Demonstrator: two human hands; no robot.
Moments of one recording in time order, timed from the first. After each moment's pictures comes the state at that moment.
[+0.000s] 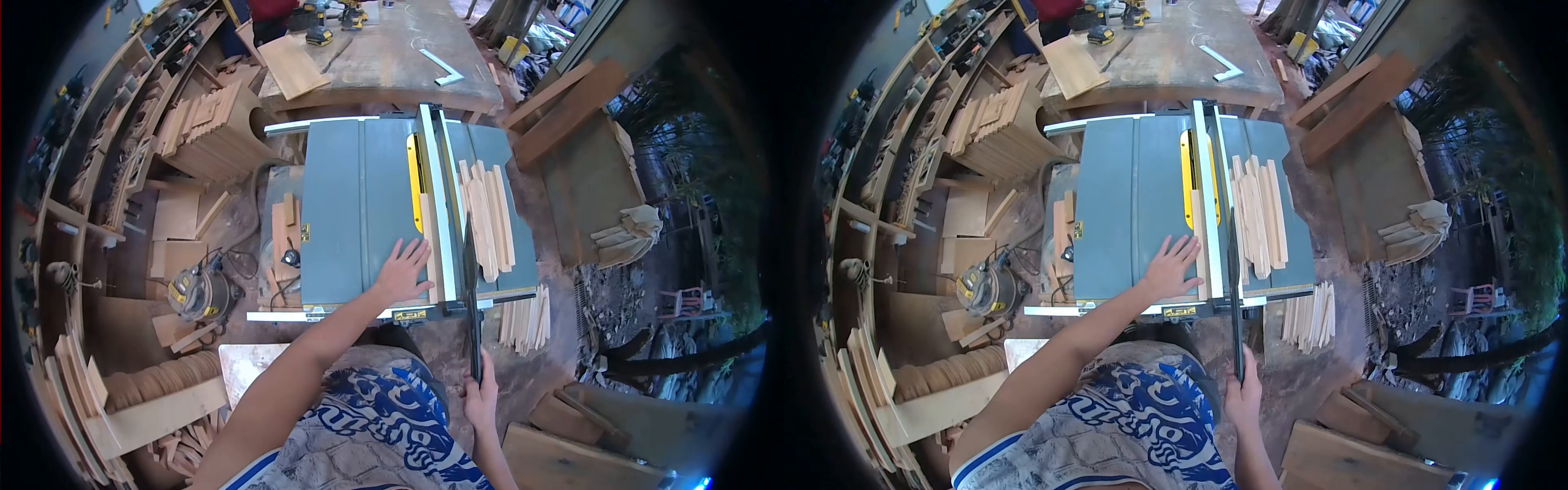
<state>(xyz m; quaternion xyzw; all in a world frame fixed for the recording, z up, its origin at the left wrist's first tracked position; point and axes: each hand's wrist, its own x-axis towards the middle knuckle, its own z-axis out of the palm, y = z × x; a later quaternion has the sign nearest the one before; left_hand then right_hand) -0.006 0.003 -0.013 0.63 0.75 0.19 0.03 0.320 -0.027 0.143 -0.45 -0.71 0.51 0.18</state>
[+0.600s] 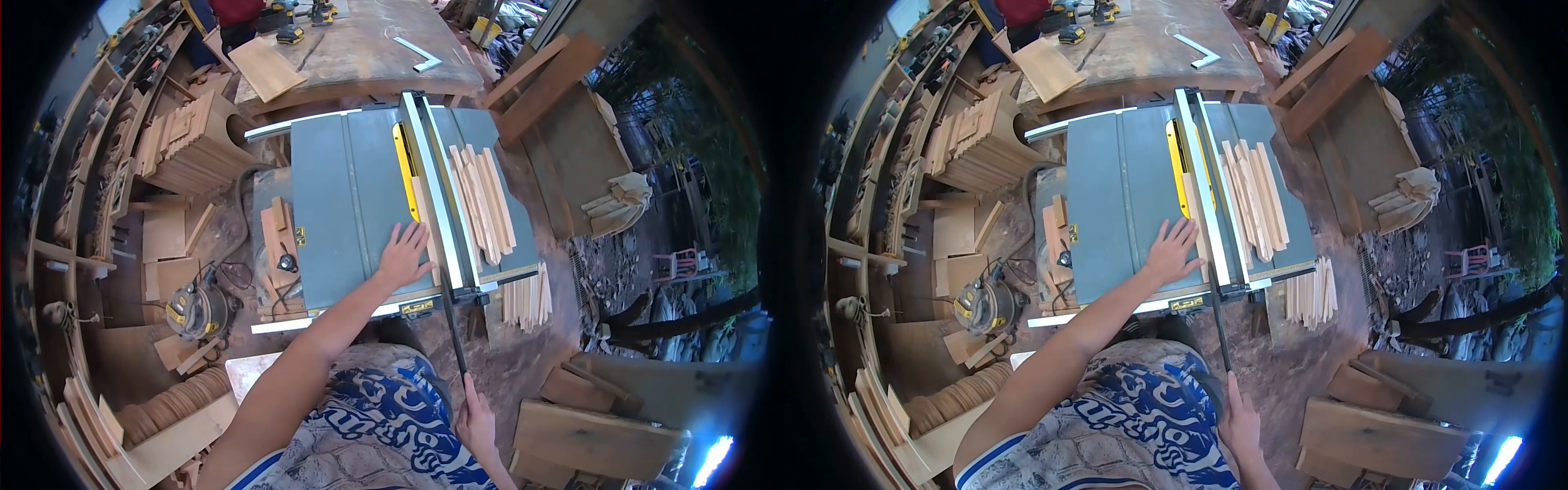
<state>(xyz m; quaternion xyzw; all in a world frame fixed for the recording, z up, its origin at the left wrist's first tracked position) -0.026 0.015 -0.023 0.65 0.73 0.21 0.00 0.334 -0.120 0.168 -0.49 -0.82 0.29 -0.04</state>
